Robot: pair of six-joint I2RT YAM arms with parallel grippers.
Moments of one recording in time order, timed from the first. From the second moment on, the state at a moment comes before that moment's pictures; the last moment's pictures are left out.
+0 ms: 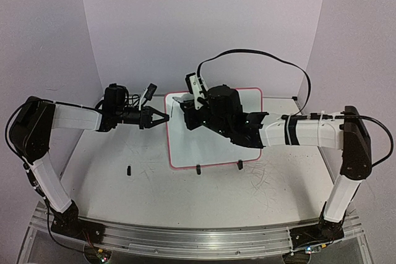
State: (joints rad) left arm -0.40 1.72 1.00 0.34 0.95 -0.13; right arm 1.00 1.82 1.37 0.23 0.29 0.13
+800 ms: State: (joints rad) left arm -0.40 1.72 1.00 0.34 0.95 -0.13; right arm 1.00 1.85 1.40 0.20 0.31 0.13
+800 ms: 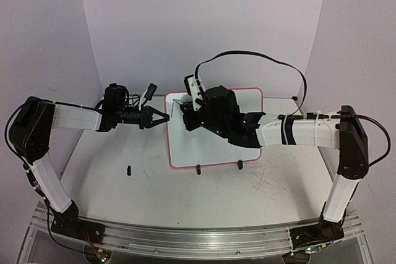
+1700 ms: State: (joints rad) left arm -0.40 1.72 1.00 0.34 0.95 -0.13; right arm 1.00 1.86 1.40 0.19 0.32 0.14
